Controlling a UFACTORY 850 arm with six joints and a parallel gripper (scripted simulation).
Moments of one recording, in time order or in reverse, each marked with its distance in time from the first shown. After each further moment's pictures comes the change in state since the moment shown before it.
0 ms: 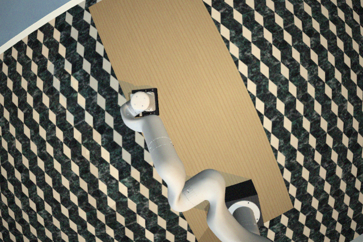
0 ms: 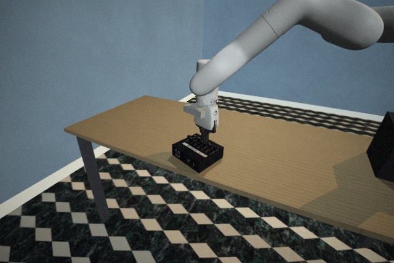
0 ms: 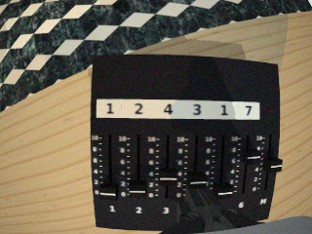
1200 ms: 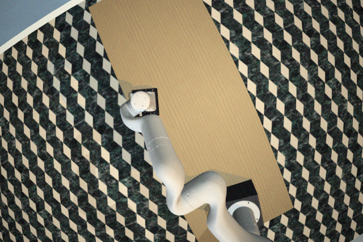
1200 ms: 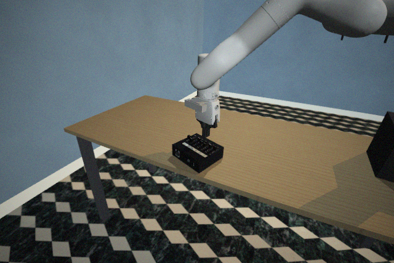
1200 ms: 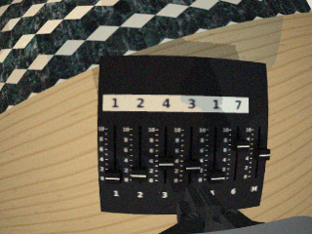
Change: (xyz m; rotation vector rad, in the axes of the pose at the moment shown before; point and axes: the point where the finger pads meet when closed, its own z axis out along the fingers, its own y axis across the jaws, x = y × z) arm -0.006 0.000 -0.021 0.001 0.000 0.000
